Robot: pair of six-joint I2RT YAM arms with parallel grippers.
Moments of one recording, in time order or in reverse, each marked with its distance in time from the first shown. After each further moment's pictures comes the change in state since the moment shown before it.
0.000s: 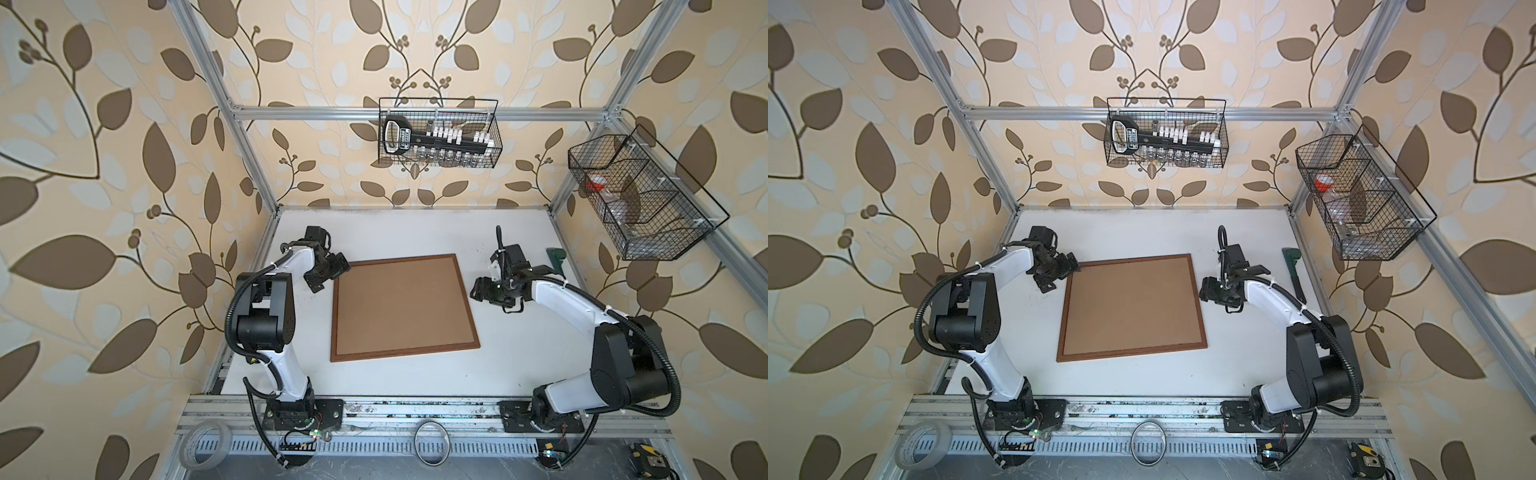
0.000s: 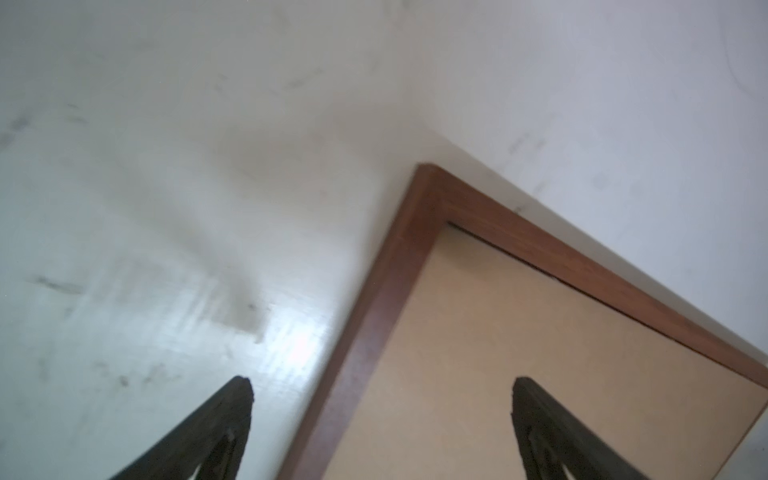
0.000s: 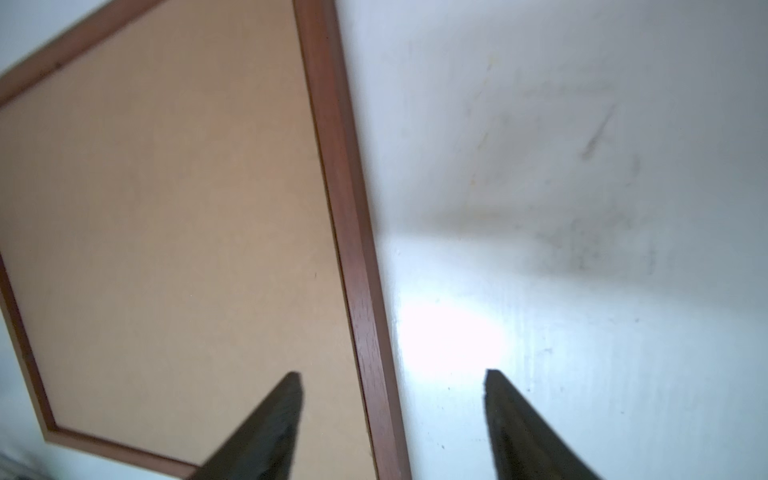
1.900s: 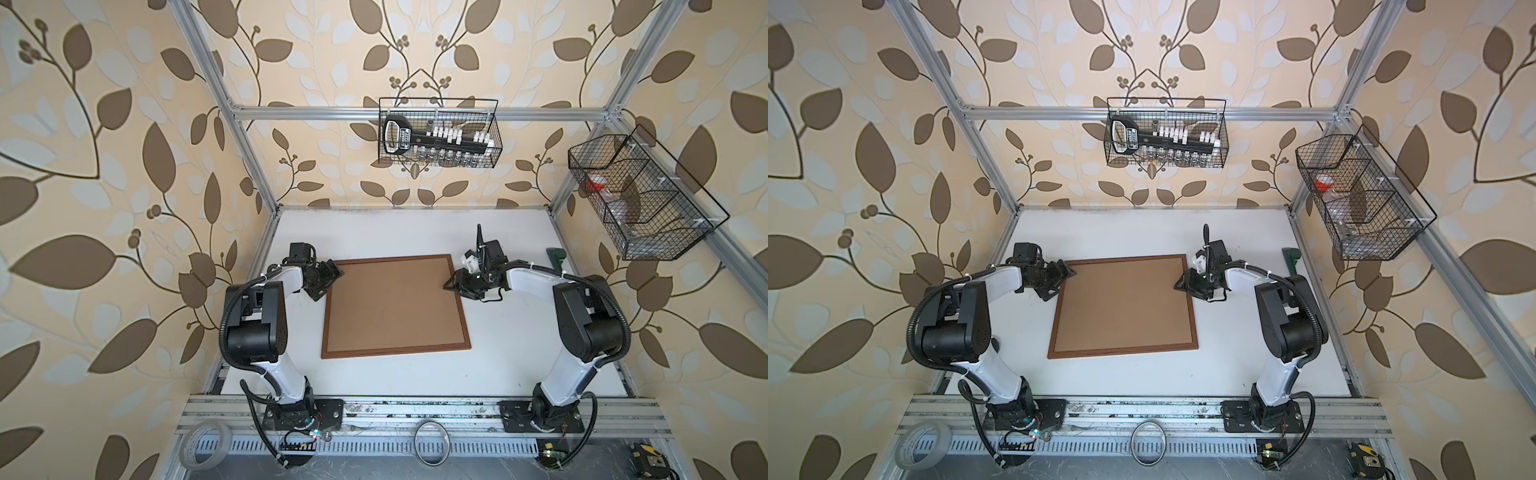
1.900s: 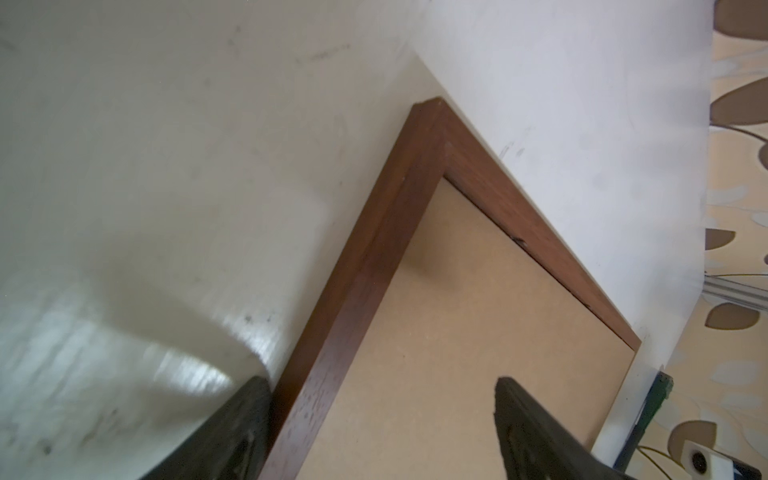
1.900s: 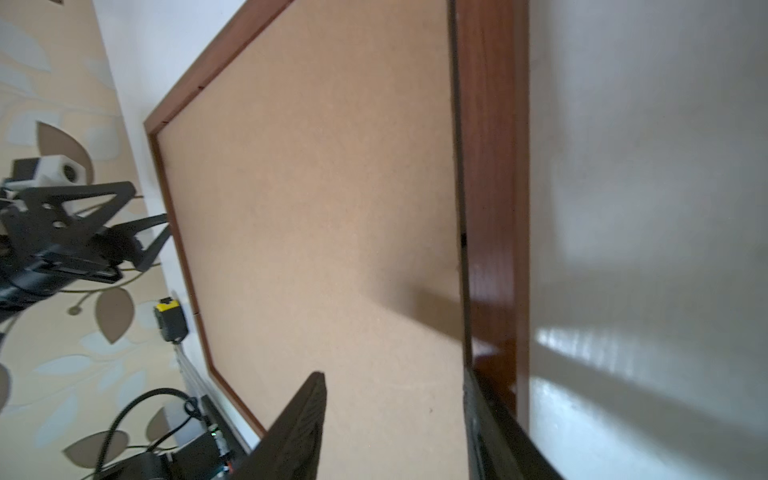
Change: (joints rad) left arm 0.056 -0.083 -0.269 0.346 0.227 -0.064; right arm 0.039 0.301 0.040 0.335 -0.448 0.174
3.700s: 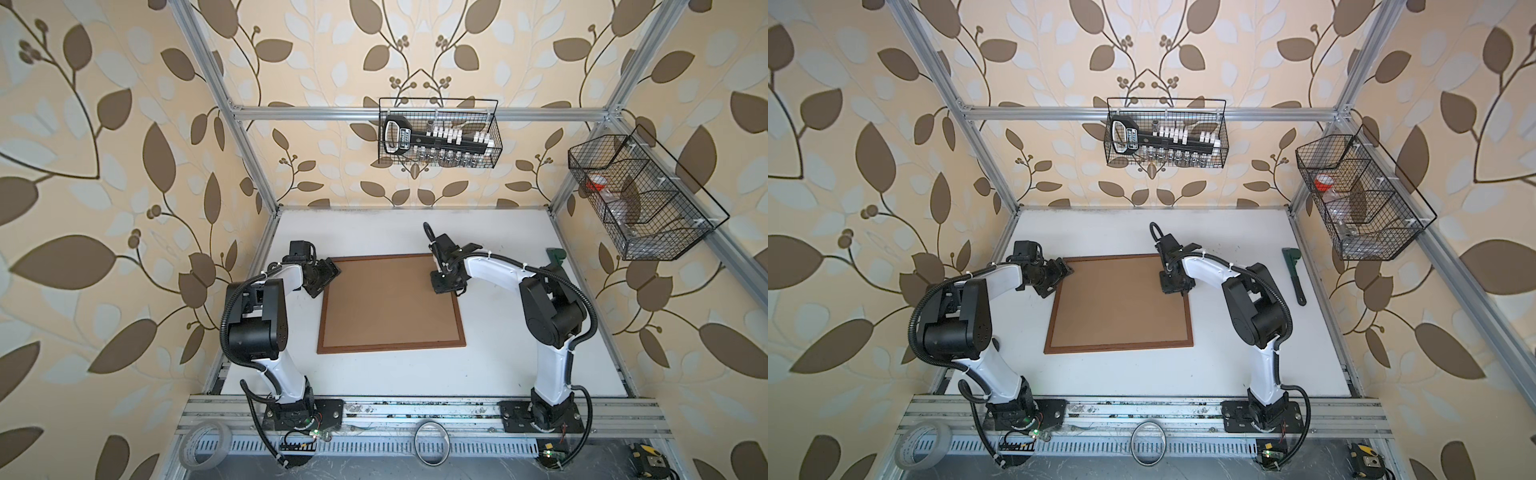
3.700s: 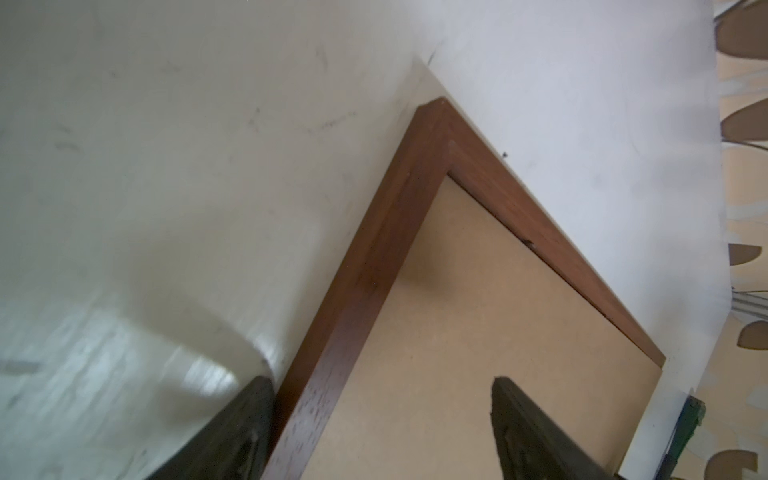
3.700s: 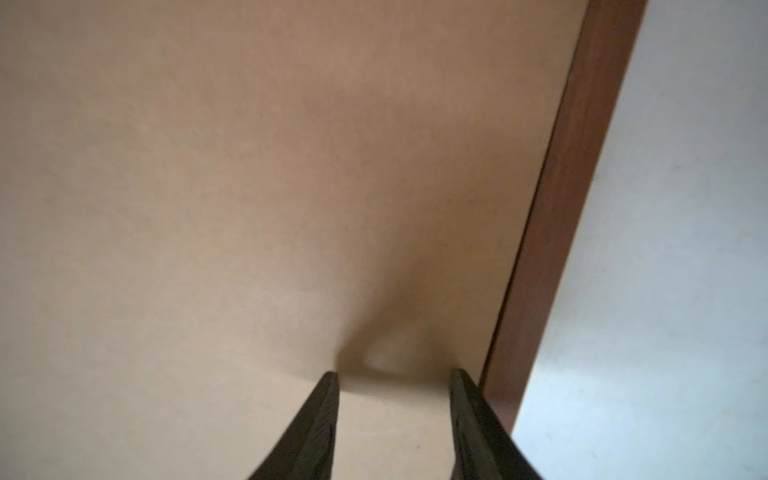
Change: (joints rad) left arm -0.001 0.012 0.031 -0.024 -0.038 0.031; right arm 0.249 0.186 0.405 -0.417 0.554 -0.206
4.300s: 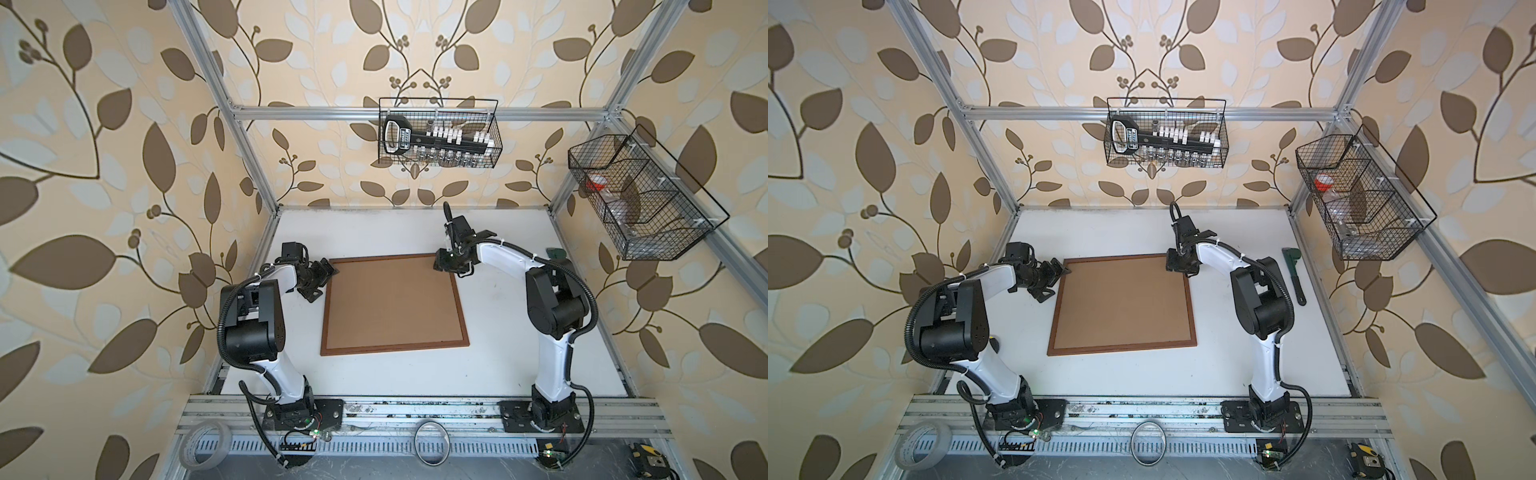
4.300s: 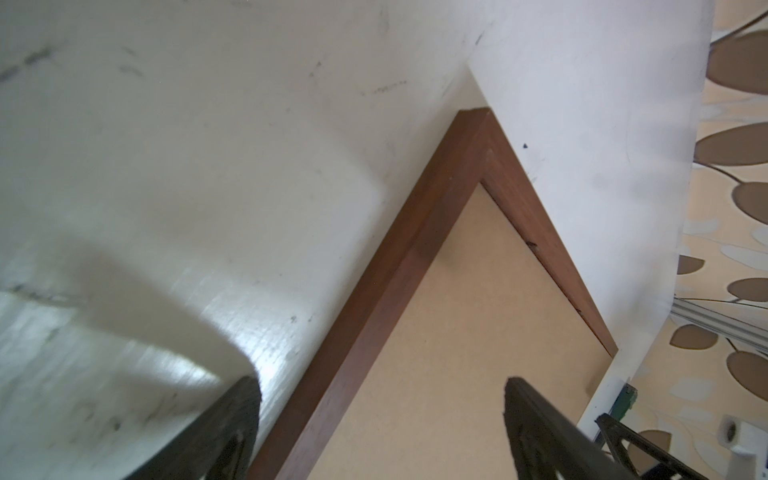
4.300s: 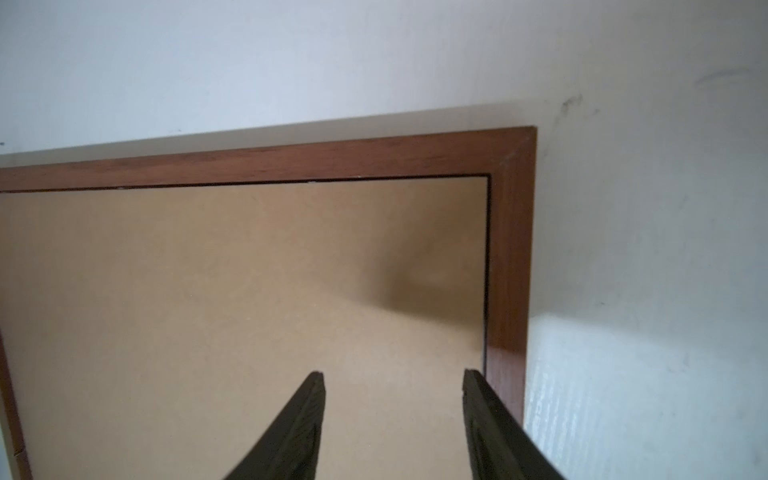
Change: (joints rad) left arm 0.068 -0.006 0.000 -0.039 0.085 -0.060; right arm -0.112 0.074 0.125 0.068 -0.090 0.087
